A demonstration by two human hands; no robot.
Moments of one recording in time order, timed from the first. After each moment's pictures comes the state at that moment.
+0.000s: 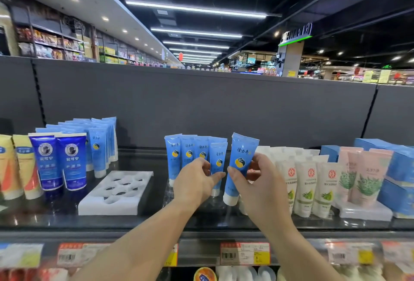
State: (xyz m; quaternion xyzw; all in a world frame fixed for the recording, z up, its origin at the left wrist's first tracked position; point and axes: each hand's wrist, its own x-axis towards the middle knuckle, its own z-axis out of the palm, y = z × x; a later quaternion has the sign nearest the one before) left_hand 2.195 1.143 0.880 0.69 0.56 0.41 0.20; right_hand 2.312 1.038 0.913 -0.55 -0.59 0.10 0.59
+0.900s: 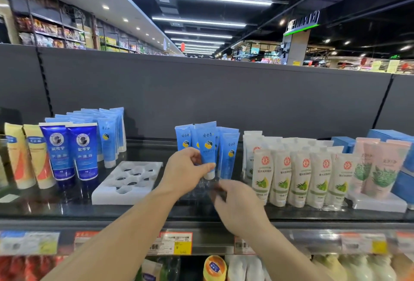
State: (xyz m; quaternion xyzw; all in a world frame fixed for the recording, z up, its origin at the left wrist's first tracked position) left_hand 2.141 1.150 0.881 0.71 0.49 0.45 0.24; right_hand 2.277 1.063 0.865 -0.62 -0.71 0.09 0.32
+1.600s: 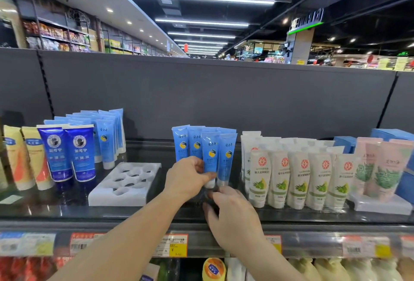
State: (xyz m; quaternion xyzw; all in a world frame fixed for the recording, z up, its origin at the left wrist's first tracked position) left_hand 2.156 1.157 0.867 0.72 0.55 0.36 0.23; right_hand 2.274 1.059 0.846 -0.59 -0.74 -0.01 0.31
